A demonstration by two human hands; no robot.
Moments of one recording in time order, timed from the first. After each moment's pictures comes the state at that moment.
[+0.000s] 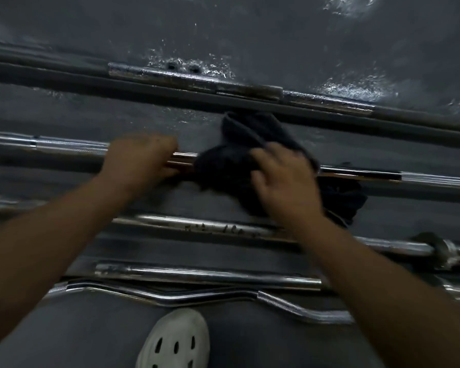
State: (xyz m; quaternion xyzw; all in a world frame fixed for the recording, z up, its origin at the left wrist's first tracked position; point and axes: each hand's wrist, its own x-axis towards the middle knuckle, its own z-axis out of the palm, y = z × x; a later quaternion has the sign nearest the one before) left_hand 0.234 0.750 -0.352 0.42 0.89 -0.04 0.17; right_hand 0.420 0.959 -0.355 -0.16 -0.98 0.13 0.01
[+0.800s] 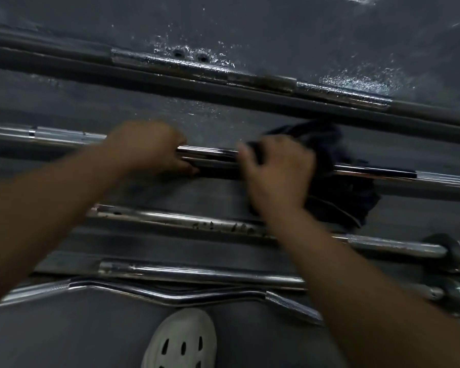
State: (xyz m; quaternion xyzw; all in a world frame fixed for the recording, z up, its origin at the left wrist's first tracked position) left_hand 0.212 0.761 -0.347 0.40 0.84 -0.03 0.36; right_hand 0.380 0.922 -0.357 -0.36 -0.93 0.11 0.04
